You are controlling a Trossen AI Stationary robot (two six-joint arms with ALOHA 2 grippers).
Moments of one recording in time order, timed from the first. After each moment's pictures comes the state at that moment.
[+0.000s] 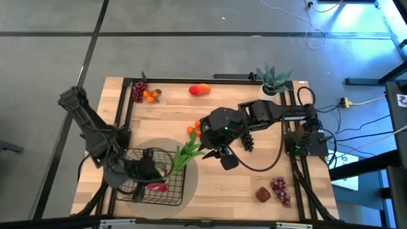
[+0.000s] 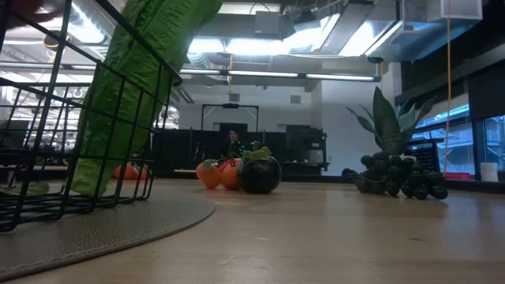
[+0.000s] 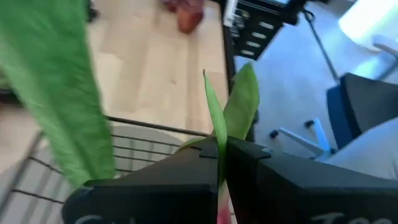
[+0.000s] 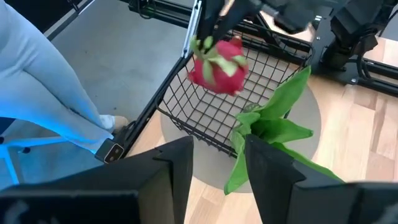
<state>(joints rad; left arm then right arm) -0.87 1.20 1.06 -0.42 -0.52 -0.73 0.21 1.91 2.27 -1.08 -0.26 -0.14</state>
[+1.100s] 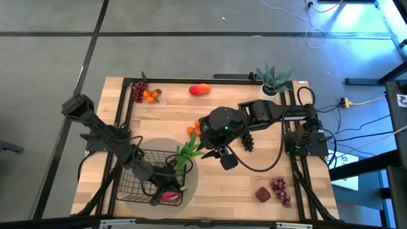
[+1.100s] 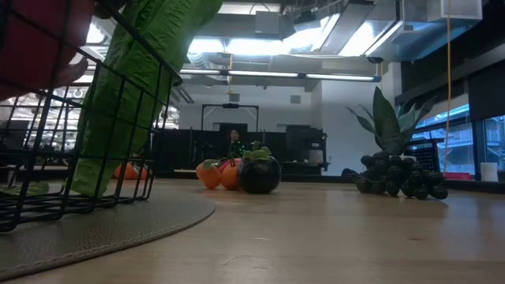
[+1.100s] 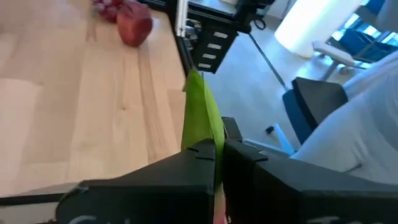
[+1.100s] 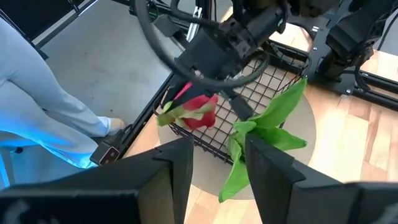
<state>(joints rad) -0.67 1.40 0.79 0.29 -0.20 -0.49 0.21 1.91 2.27 -1.06 -0.26 -0.17</state>
